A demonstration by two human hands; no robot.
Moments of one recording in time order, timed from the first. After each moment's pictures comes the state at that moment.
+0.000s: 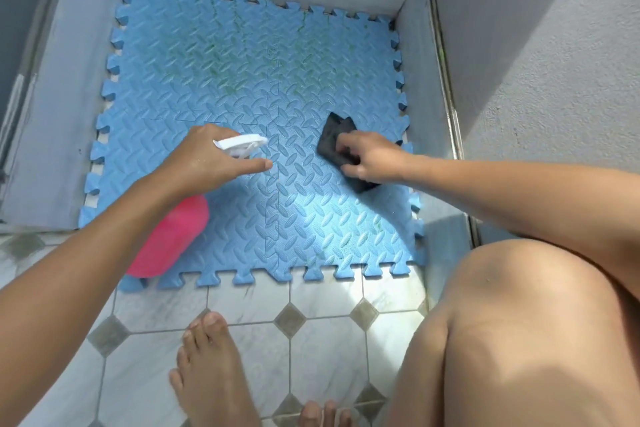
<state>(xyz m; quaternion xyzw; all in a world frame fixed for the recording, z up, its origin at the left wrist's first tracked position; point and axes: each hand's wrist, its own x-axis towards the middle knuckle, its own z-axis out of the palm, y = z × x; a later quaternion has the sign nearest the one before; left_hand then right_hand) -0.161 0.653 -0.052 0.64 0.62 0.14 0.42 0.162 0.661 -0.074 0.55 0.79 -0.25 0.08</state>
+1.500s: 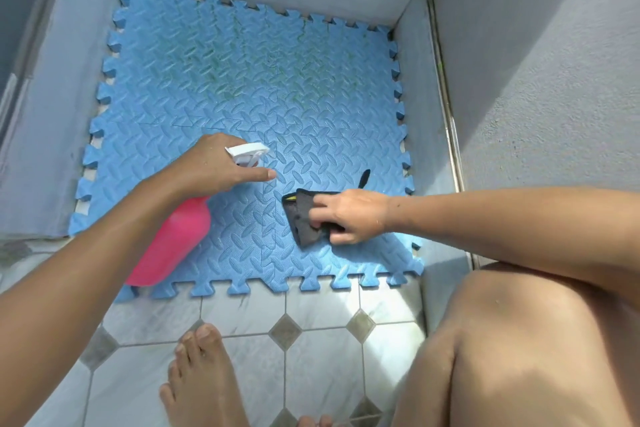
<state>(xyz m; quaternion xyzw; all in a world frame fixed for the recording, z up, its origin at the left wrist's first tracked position) -0.152 0.659 -0.054 0.67 0.59 0.10 0.45 0.134 0.607 -0.089 0.28 0.91 -0.24 0.18</state>
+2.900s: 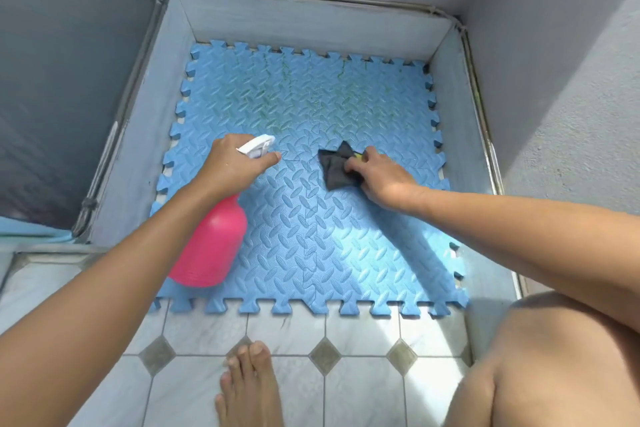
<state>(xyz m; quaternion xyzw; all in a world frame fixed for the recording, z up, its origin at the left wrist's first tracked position) -0.182 0.684 -0.038 0.58 0.69 0.20 0.38 0.115 0.678 -0.093 0.58 0.80 -0.16 0.05</state>
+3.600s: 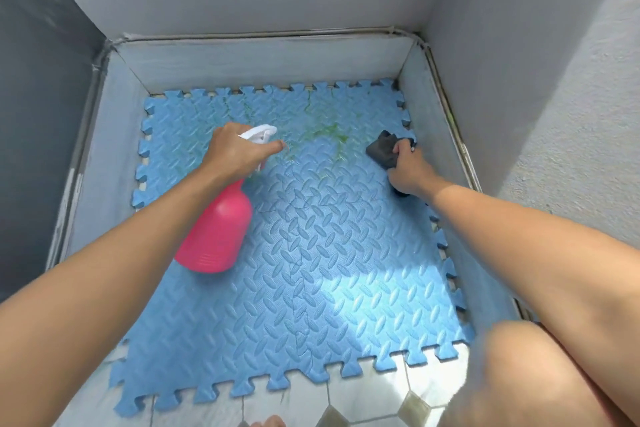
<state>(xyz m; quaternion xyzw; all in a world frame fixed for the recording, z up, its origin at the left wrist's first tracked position) -0.123 0.811 -0.033 0.62 0.68 0.17 0.35 0.211 0.761 -0.117 0.81 0.53 -0.27 -0.02</state>
